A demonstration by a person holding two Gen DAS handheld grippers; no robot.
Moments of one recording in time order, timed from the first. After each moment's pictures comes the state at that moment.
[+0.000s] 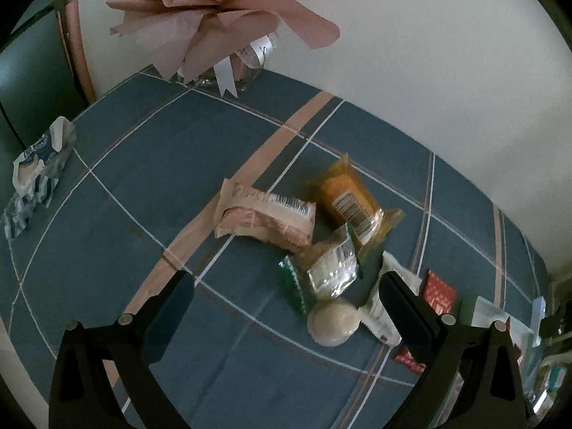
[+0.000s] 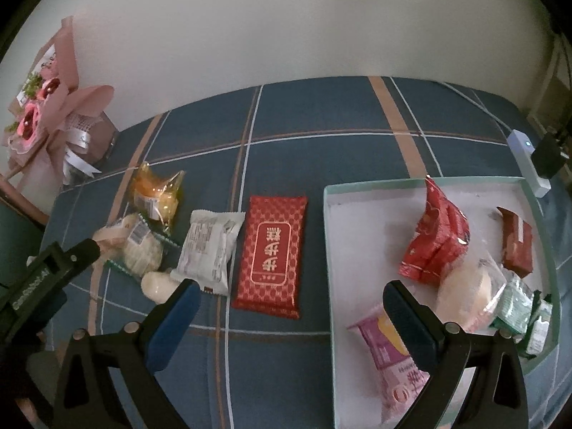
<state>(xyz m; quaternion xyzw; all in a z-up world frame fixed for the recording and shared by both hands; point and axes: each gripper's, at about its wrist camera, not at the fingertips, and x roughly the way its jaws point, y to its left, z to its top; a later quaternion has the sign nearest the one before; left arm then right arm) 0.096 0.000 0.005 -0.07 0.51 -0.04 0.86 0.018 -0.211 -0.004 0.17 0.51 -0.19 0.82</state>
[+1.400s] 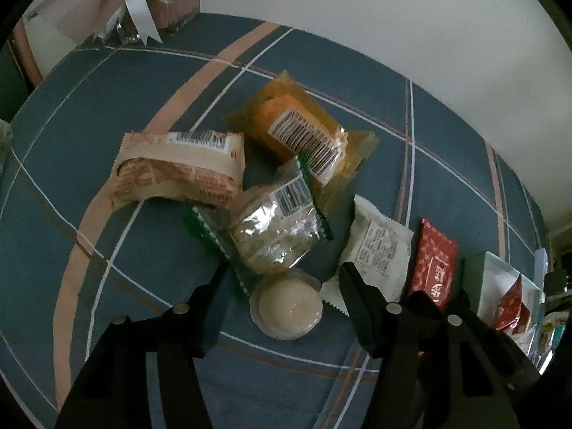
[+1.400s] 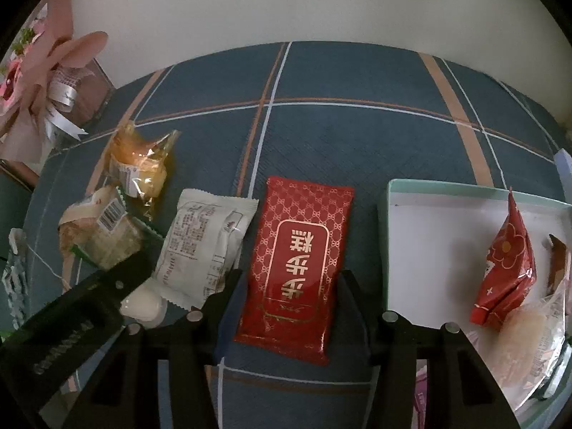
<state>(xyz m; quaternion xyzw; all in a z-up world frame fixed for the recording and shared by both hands) 0.104 -0.050 -0.057 -0.03 0.58 -0.11 0.80 0.063 -0.210 -0.065 0.14 0.56 -0.15 0.80</state>
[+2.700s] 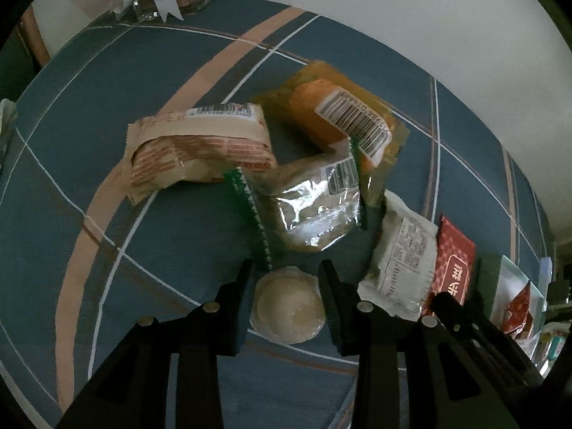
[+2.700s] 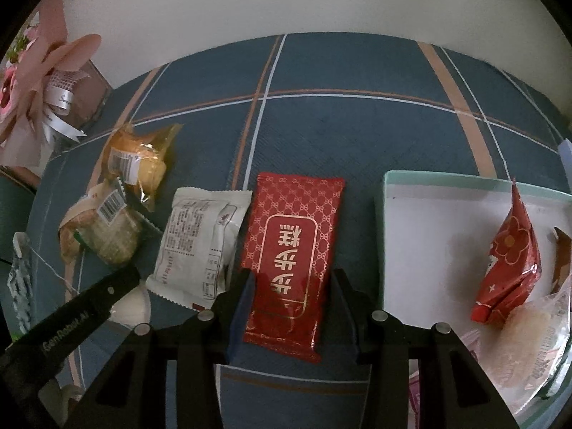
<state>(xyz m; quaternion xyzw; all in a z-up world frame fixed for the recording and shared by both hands) 0.125 -0.019 -0.076 -0.04 0.61 -0.09 0.79 0.058 -0.225 -0.070 0.16 0.57 -0.14 0.79</state>
